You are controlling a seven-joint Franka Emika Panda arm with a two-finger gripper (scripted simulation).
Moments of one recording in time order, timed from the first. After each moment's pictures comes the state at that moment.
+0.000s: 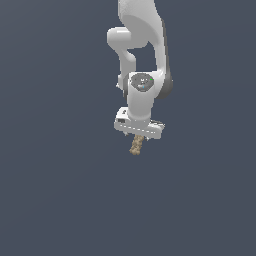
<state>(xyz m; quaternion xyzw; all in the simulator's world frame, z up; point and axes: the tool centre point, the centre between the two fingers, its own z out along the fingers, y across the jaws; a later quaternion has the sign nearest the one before) -0.040 0.041 0.111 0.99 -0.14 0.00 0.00</state>
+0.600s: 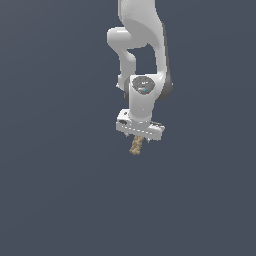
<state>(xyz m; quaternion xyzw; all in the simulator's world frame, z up) -0.043 0.046 0.099 0.99 -0.15 0.00 0.00</state>
